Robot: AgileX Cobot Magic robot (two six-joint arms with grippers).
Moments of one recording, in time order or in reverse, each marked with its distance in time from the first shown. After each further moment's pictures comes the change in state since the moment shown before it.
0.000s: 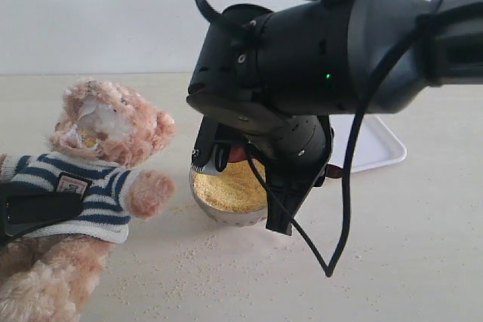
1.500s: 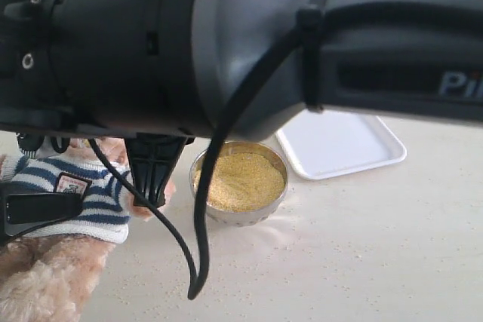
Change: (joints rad) left arm 0.000 0.000 0.000 0.000 0.000 0.000; right arm 0.254 0.083 -0.332 -0.202 0.000 -0.014
